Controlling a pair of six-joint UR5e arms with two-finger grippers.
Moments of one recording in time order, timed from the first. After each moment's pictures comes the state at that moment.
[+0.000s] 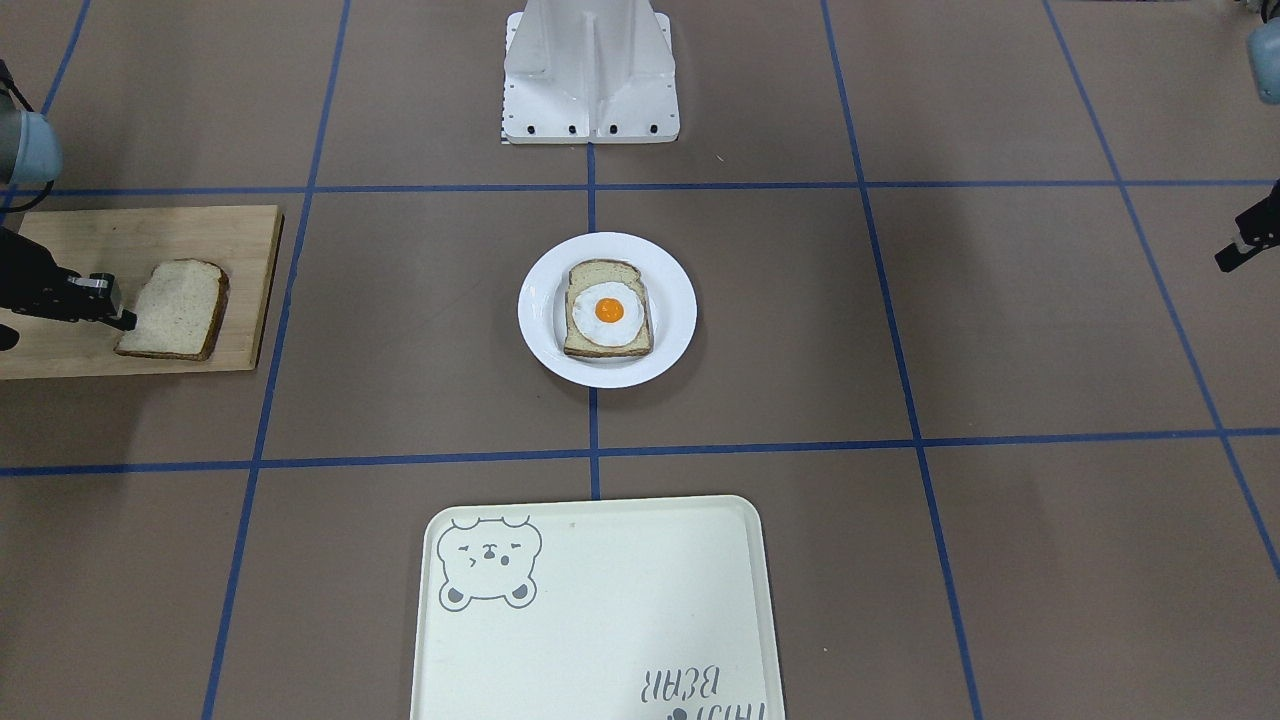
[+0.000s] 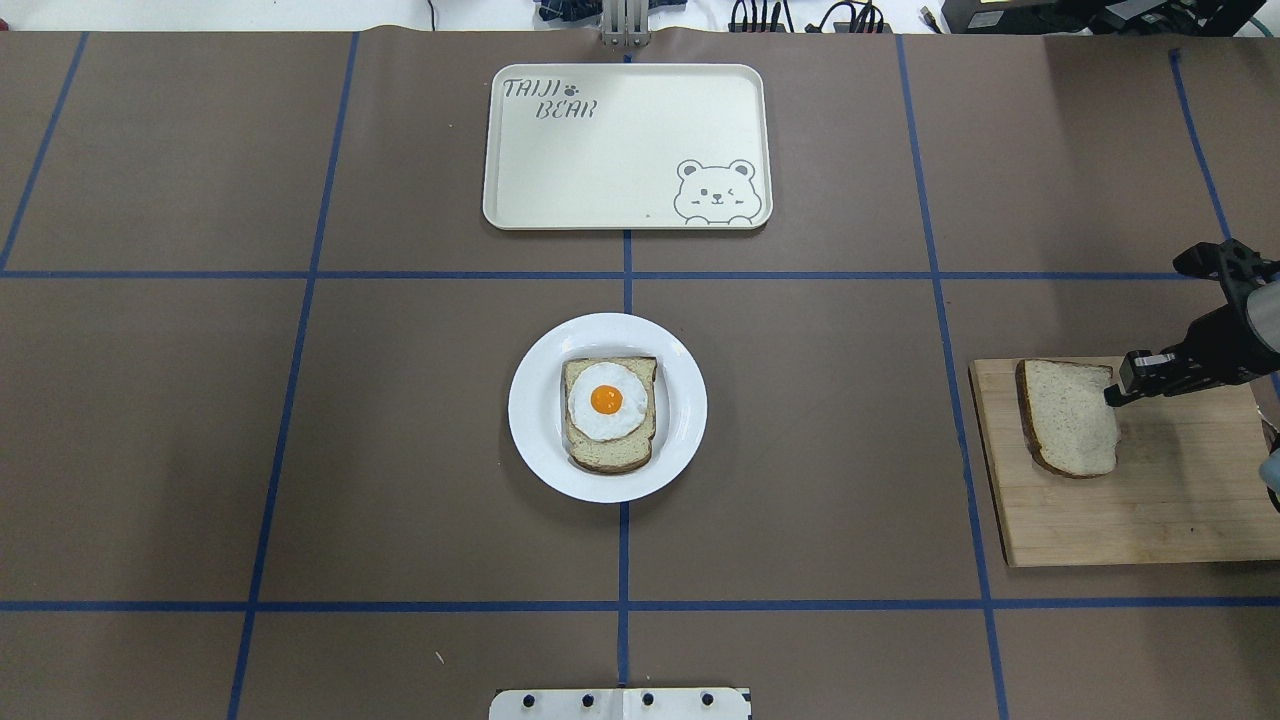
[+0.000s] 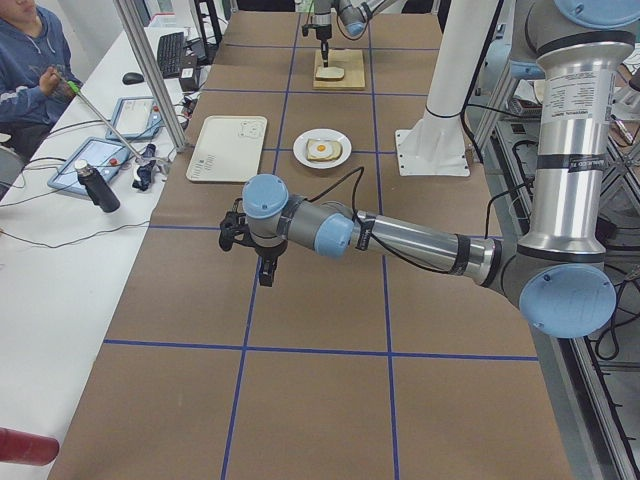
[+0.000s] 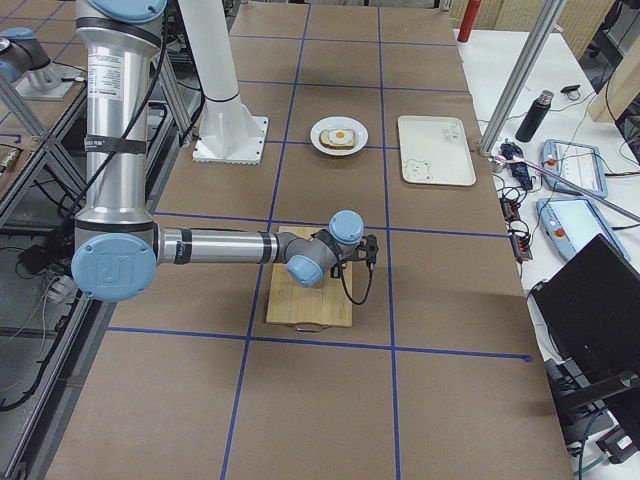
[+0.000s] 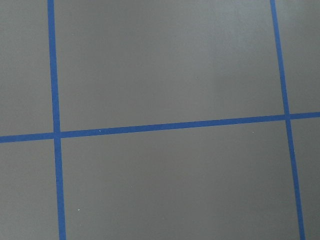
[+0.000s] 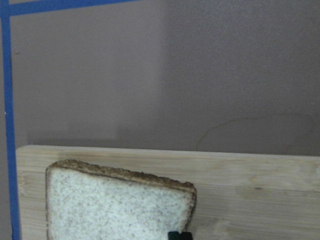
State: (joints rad) left arm -1.43 -1.57 -1.78 -1.72 -2.49 -0.28; right arm 1.03 -1.64 1.55 -0.82 2.44 0.83
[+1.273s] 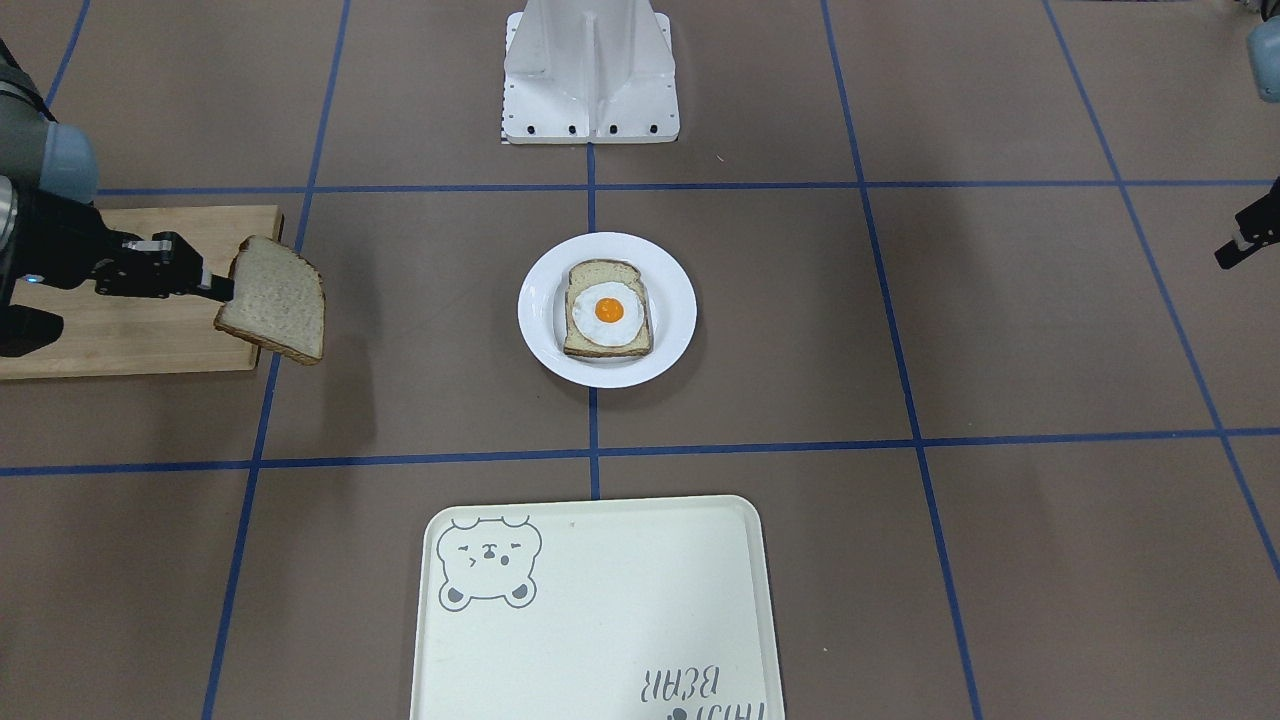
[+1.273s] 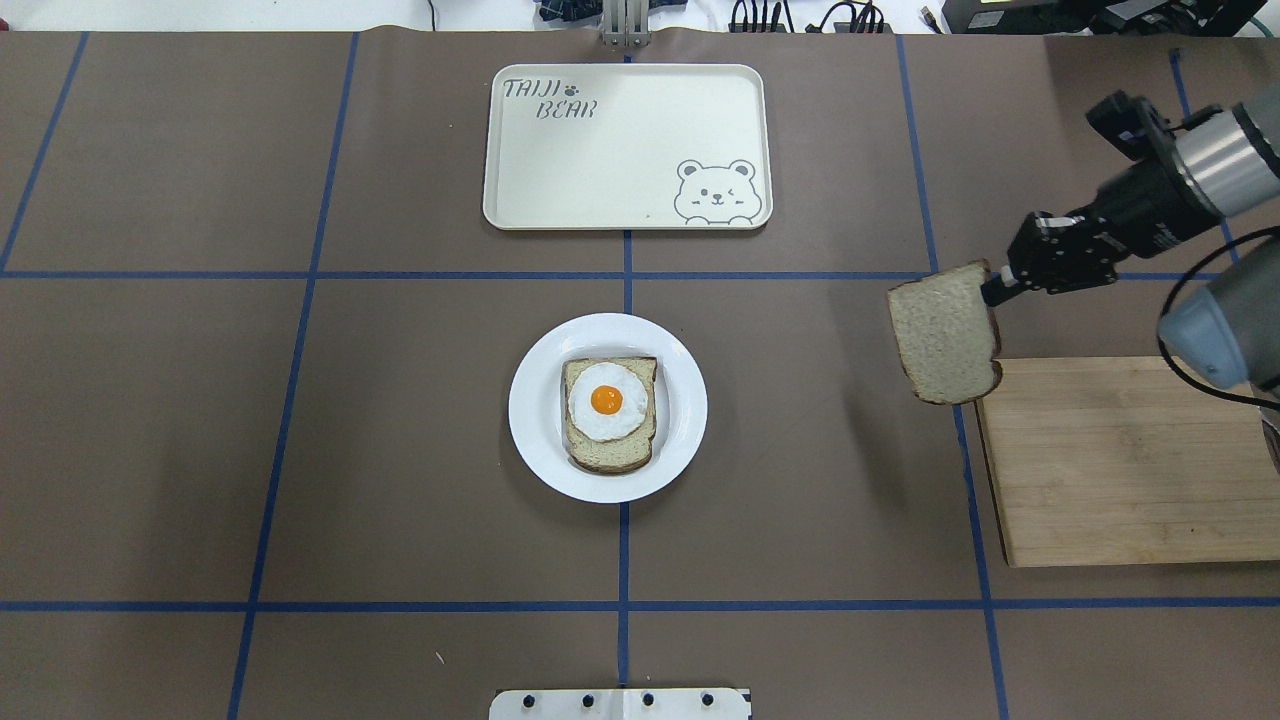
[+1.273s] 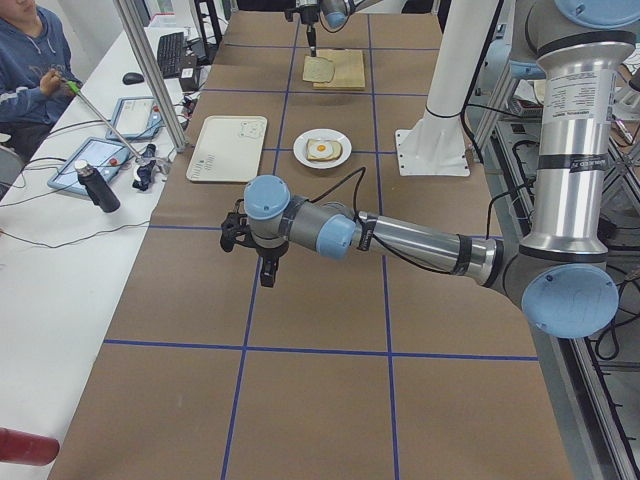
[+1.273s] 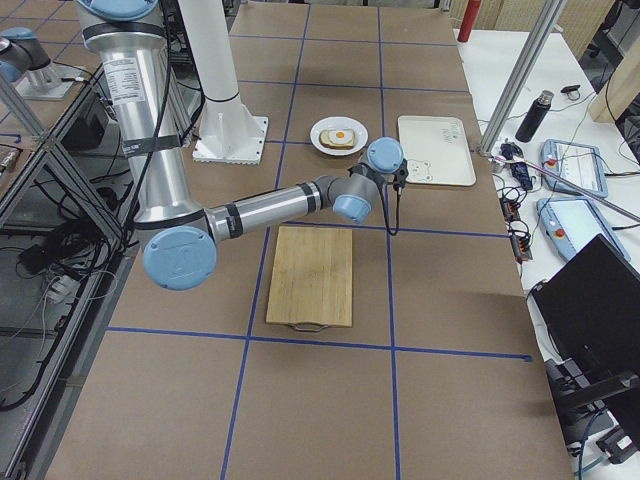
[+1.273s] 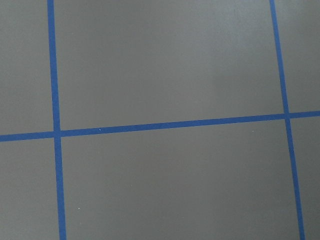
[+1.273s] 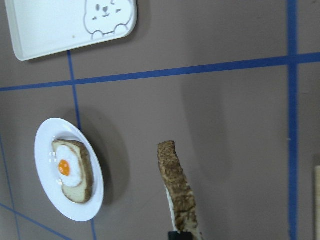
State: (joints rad) left arm -1.44 -1.56 -1.79 -1.72 -2.49 -0.27; right arm 1.06 -1.32 1.64 -0.83 2.73 1.20
